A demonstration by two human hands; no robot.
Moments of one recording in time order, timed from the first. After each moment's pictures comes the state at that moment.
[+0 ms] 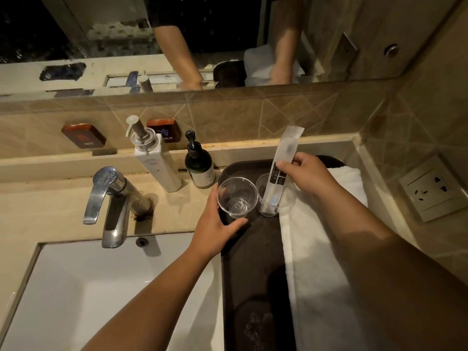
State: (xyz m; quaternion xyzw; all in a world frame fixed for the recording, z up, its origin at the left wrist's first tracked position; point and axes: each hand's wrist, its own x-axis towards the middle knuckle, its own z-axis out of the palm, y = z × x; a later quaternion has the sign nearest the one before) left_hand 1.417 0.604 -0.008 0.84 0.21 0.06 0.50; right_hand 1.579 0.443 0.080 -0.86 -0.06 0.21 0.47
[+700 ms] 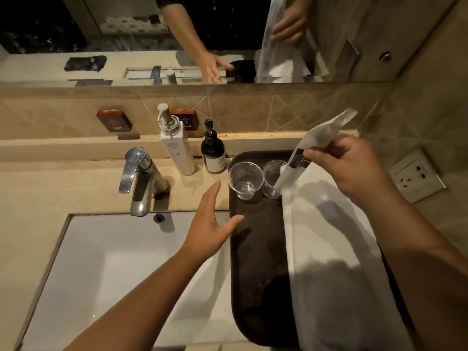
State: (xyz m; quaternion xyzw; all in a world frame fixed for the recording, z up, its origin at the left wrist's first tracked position) left_hand 1.342 0.597 0.048 0.85 0.21 0.06 0.47; right_hand 1.501 0.398 0.187 -0.83 -0.18 0.12 0.52
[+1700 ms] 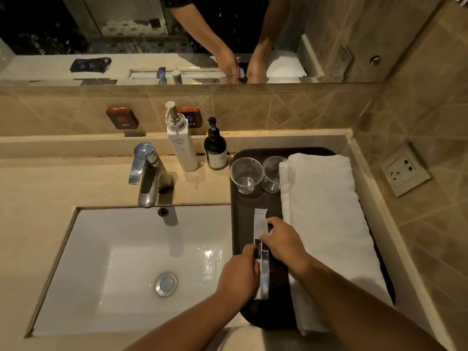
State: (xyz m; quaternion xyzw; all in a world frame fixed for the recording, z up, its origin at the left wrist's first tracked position) left_hand 1.286 0.500 0.011 0.90 0.21 -0.10 0.37; right_hand 1.402 0.418 0.015 -0.92 -0.12 0.25 0.28
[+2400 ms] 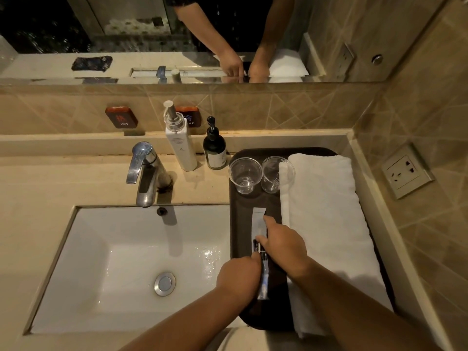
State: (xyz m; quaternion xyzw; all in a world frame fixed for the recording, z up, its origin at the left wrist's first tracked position) left_hand 1.295 0.498 0.014 0.96 0.07 -0.24 0.12; right_hand 1.406 0.414 0.007 -0.94 -0.24 0.20 0.15
